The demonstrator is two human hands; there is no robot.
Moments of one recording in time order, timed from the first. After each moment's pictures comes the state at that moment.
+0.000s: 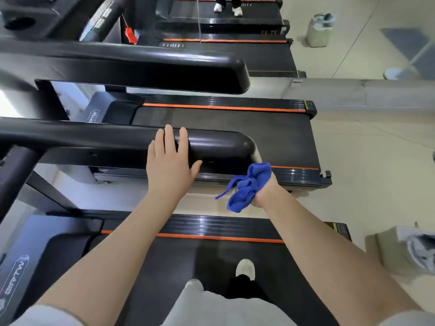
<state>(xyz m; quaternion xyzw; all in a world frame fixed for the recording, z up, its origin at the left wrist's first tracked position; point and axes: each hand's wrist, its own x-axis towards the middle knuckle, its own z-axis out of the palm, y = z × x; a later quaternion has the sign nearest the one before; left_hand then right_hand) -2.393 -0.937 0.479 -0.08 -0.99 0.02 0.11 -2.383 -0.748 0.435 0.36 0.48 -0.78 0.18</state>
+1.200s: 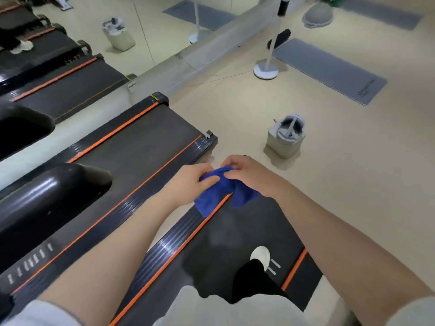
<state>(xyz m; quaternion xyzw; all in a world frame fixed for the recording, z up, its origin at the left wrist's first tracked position) -2.278 -0.712 0.475 -0.54 -0.76 -0.20 -0.30 -2.141 -0.596 0.462 0.32 0.73 -0.60 -0.02</state>
